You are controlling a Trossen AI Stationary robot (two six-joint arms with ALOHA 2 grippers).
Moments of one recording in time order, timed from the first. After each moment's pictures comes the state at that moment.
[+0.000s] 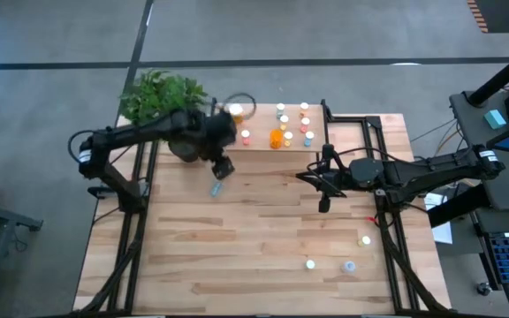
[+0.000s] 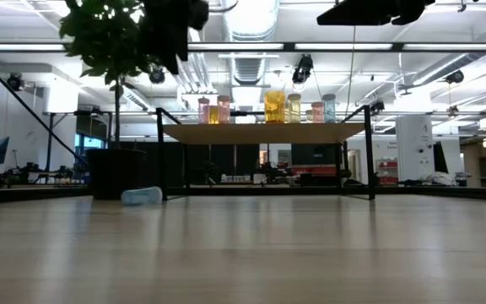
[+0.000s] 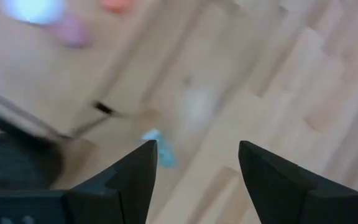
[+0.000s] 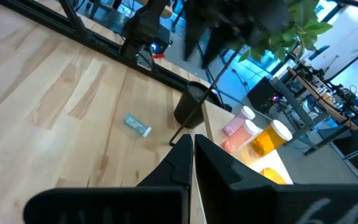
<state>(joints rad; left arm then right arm) 0.25 1.57 1.70 -1.32 0.04 -0.33 0.13 0.99 0.71 0.03 0.29 -0.49</state>
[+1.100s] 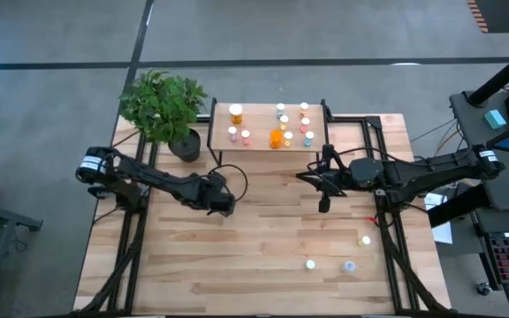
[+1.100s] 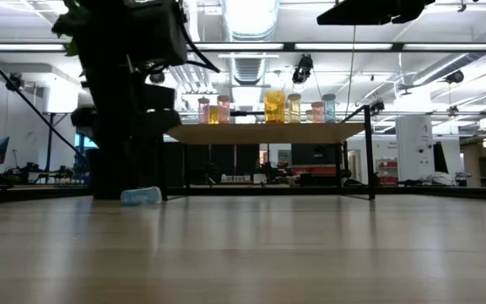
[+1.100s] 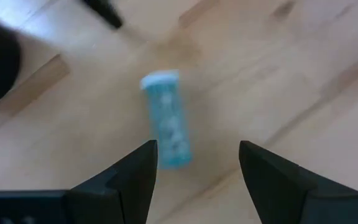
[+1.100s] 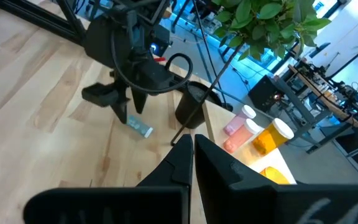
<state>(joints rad) -0.13 1.61 0.95 -0.74 -0.47 -1.04 0.13 0.99 0.71 0.03 0.29 -0.47</state>
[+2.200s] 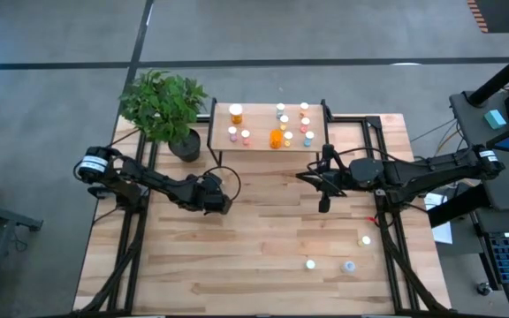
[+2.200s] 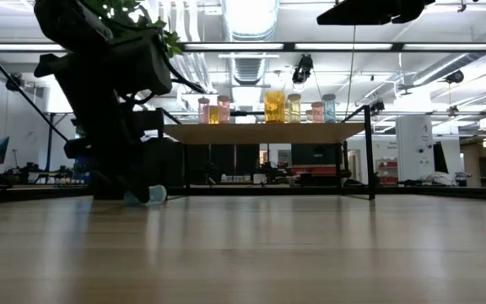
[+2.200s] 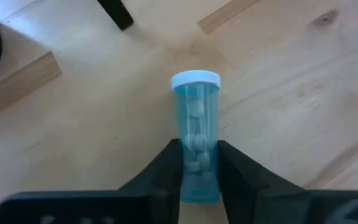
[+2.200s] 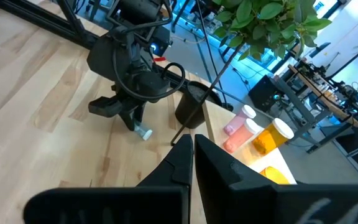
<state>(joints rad) -0.12 1.61 0.73 -0.42 -0.57 -1.04 0.13 0.99 0.71 0.03 0.29 -0.47</state>
